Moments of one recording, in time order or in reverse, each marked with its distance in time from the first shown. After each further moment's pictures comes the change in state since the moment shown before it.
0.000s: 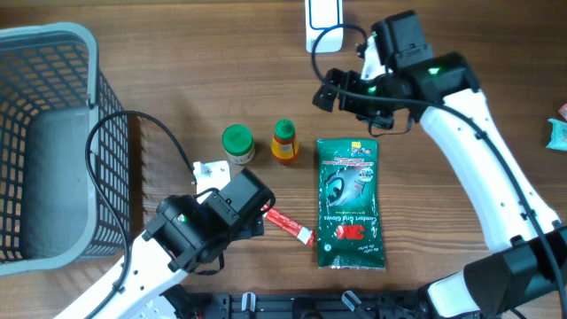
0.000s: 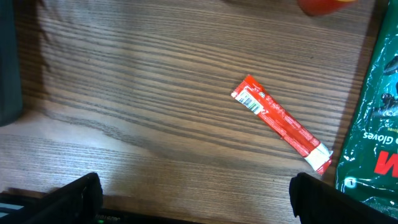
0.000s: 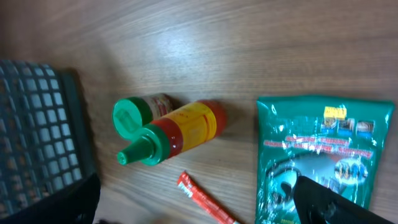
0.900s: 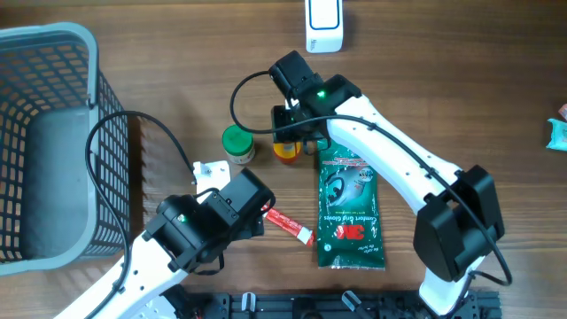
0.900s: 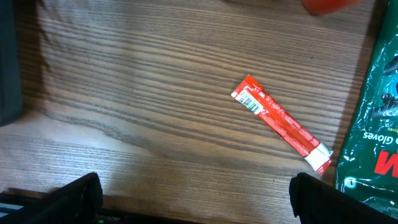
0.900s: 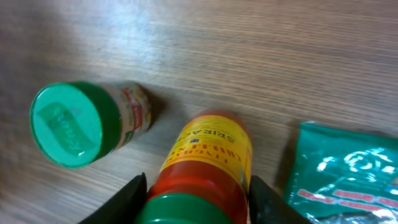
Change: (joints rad) left arm 0.000 0.000 0.000 0.000 0.000 0.000; right arm 0.282 0.258 0.002 0.148 0.274 -0.016
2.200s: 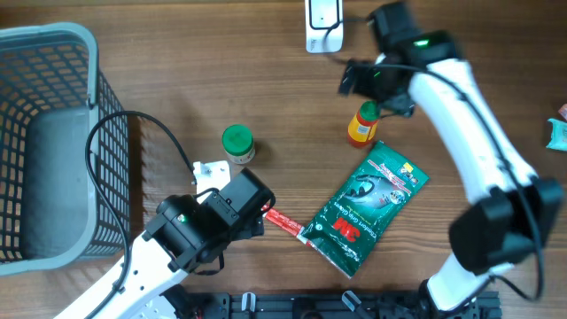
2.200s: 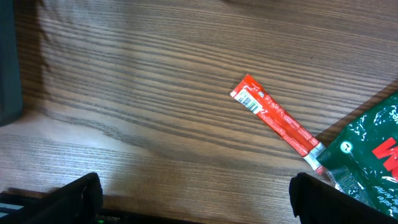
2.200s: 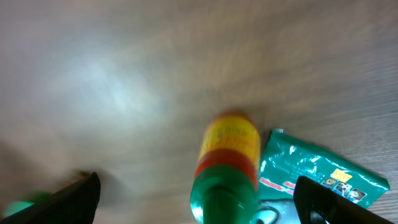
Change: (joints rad) left arm 0.000 0.000 0.000 0.000 0.000 0.000; right arm -0.401 -0.095 0.133 -0.230 0.013 0.108
